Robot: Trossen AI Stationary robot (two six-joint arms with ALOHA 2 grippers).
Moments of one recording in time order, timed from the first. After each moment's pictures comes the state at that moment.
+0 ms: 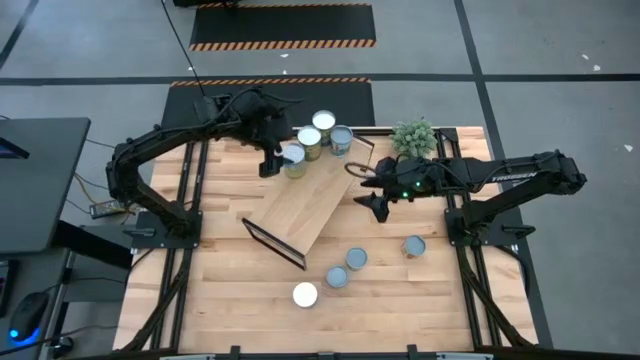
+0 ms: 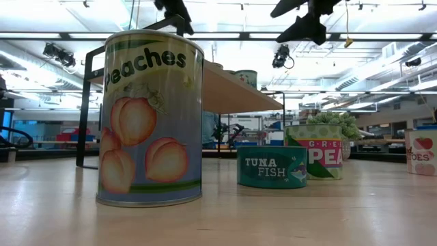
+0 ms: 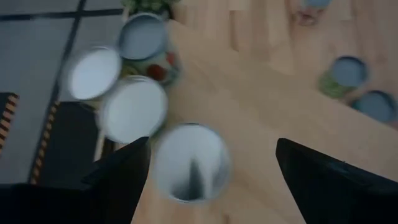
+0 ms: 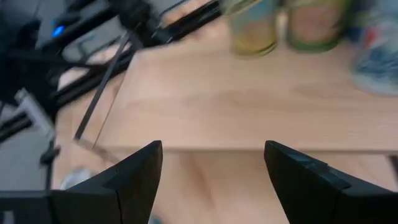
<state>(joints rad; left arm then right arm) 0.37 1.53 1.76 -1.07 0.08 0.34 0.05 1.14 1.01 -0.44 0.18 0.51</state>
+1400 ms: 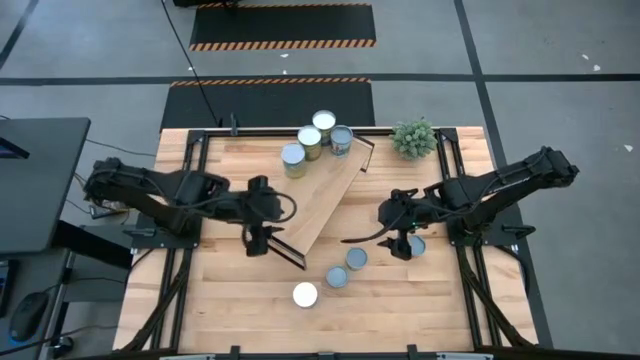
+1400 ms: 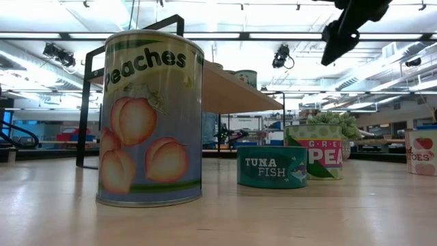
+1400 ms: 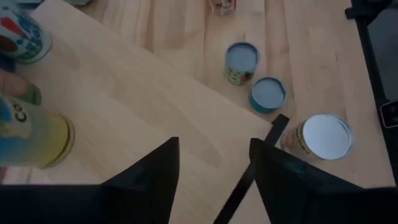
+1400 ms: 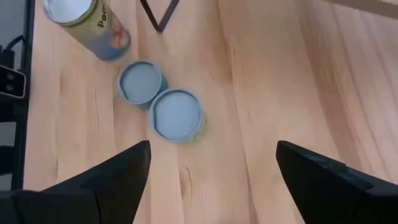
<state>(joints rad) -0.26 1.35 1.45 -0.96 -0.26 -0.21 0.27 1.20 1.01 -0.78 0.11 0.41</state>
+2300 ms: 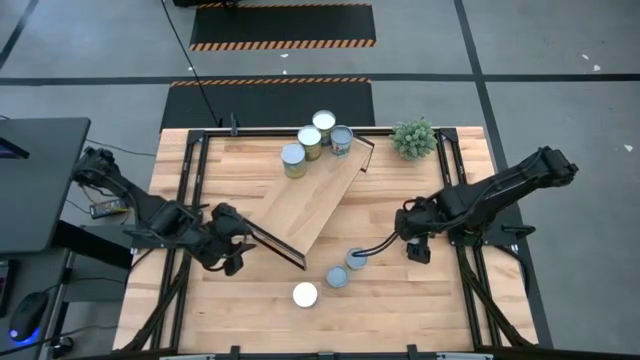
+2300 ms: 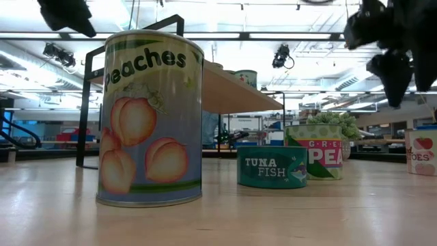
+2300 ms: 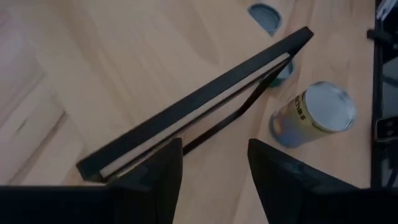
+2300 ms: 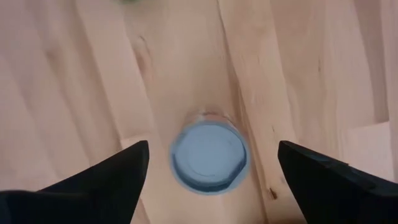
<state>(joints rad) -0.60 1.05 0.94 -0.83 -0.53 -0.88 0.31 1.20 0.89 -1.09 0.02 0.60</state>
